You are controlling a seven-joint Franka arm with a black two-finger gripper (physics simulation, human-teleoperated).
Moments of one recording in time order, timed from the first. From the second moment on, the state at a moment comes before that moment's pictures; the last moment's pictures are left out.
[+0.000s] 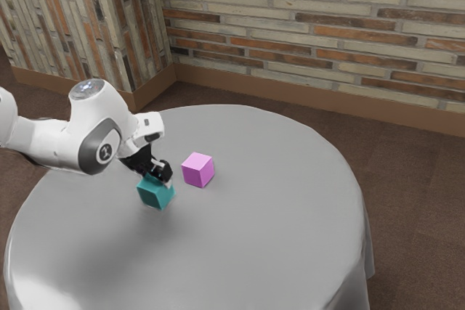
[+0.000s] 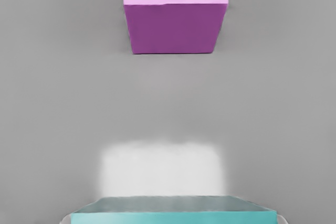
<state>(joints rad) -0.10 0.02 0.13 -2.38 -0.09 2.72 0.13</state>
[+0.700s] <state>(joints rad) -0.06 0.57 0.12 -1.42 -0.07 2.02 0.10</state>
